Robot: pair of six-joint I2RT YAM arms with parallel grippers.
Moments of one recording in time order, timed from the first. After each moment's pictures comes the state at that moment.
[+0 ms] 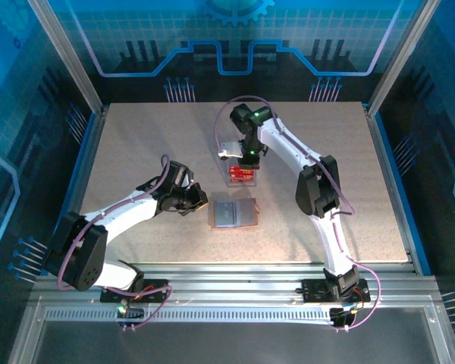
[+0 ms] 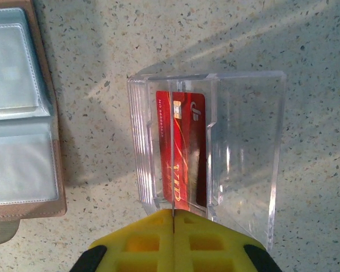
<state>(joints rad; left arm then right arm) -0.40 1.40 0.73 -0.28 0.38 -0.92 0.54 2.28 2.19 -1.34 -0.10 -0.97</state>
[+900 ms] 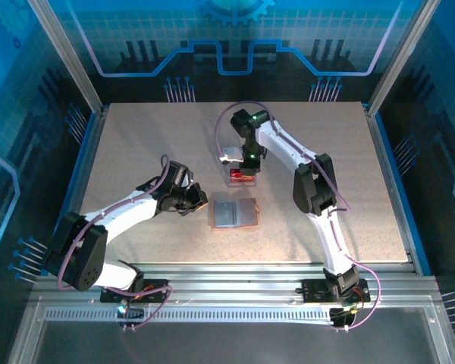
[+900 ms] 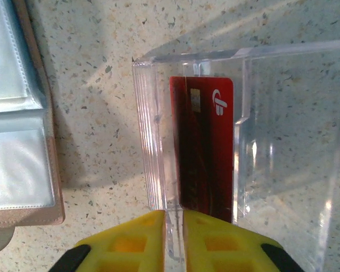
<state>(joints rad) -0.40 1.40 0.73 -0.28 0.38 -0.92 0.53 2.34 2.17 -1.35 -0.11 -0.96</state>
